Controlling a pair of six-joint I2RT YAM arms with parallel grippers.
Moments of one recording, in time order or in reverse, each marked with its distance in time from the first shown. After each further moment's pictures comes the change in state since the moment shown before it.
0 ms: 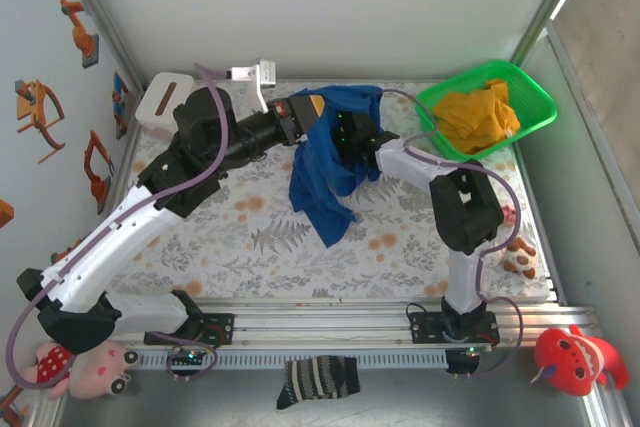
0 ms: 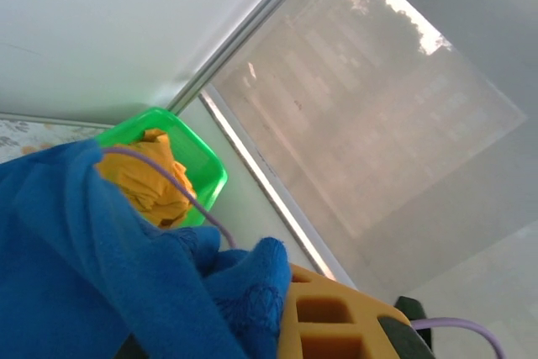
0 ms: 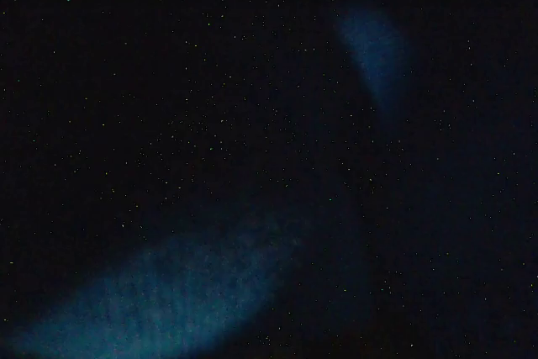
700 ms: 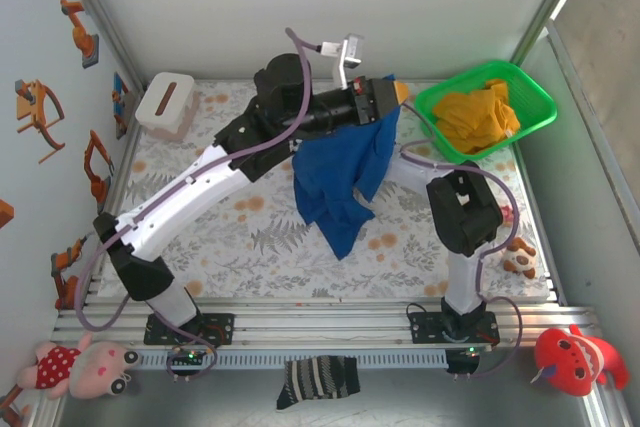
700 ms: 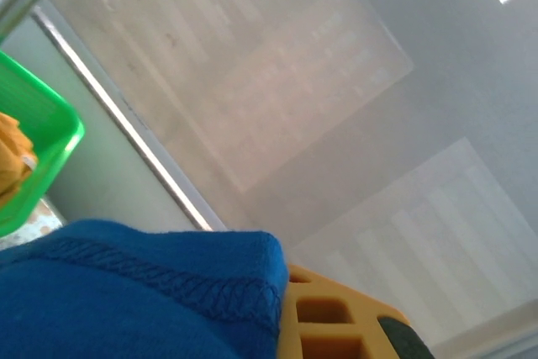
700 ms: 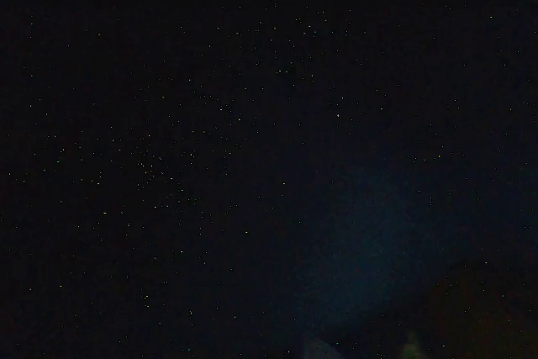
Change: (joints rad) left arm -0.143 0.424 0.443 0.062 0.206 -0.125; right arm 0.029 -0.005 -0.026 0.012 -0.026 0.094
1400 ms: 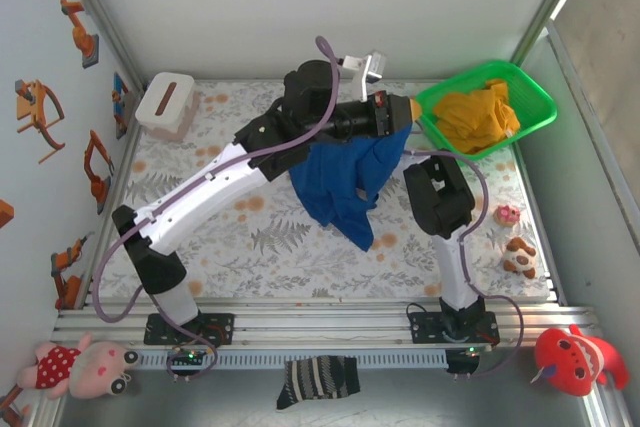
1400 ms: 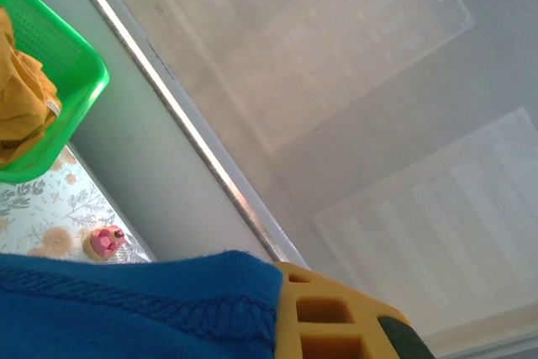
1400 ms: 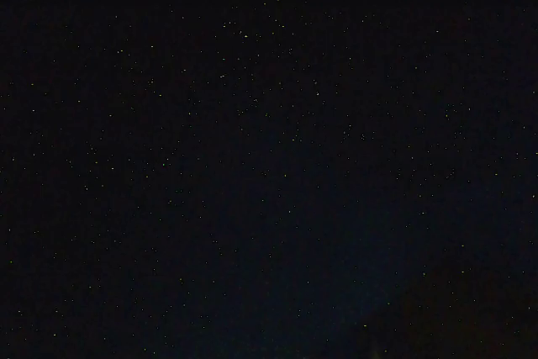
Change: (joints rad) left arm -0.026 0.048 0.011 -0.103 -0.018 0.019; right arm -0.005 0.217 0.219 -0.345 0.080 0.206
